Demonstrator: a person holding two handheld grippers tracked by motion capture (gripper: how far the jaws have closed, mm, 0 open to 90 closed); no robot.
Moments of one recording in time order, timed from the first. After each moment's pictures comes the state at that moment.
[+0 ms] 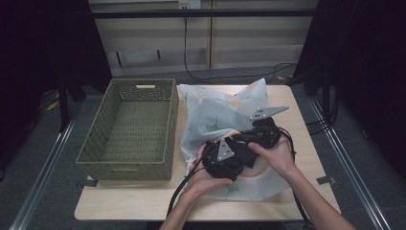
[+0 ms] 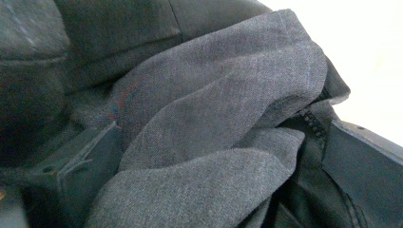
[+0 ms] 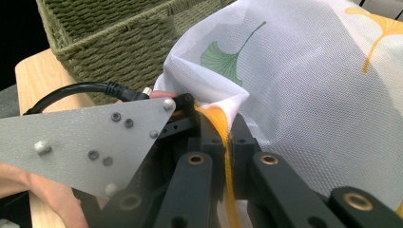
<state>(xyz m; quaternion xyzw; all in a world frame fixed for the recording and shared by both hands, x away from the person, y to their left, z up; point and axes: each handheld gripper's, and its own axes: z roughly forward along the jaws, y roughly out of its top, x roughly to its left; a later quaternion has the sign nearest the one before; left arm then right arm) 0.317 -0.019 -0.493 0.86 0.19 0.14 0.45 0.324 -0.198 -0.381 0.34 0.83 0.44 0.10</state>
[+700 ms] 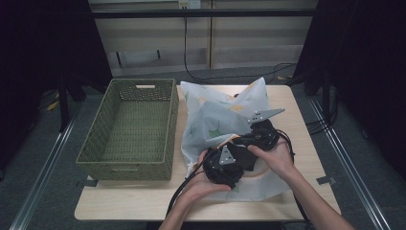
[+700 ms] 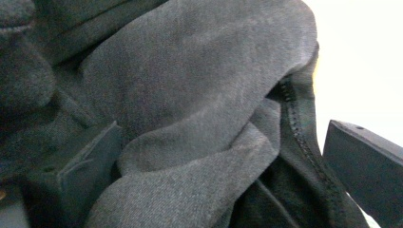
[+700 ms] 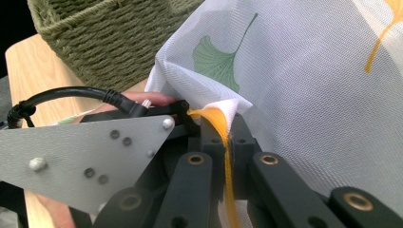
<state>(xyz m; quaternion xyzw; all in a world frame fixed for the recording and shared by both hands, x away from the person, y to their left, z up) 0.309 -0.021 -0.507 0.89 0.17 0.13 0.39 0.326 -0.198 -0.393 0.34 0.84 0.42 0.09</state>
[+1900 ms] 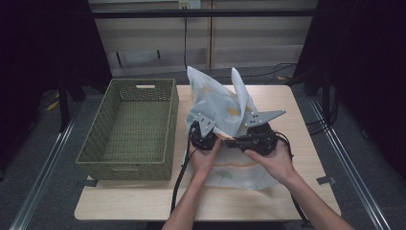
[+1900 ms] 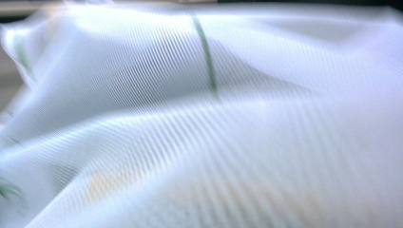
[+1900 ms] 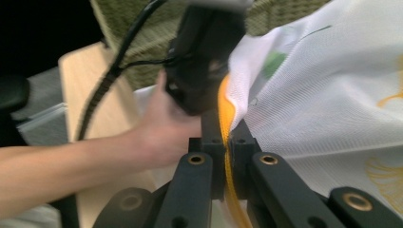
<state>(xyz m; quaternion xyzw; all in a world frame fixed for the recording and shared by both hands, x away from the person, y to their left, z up) 0.359 0.001 -0.443 0.70 0.36 0.28 0.56 0.297 -0.177 -0.359 0.28 0.84 0.46 0.08</state>
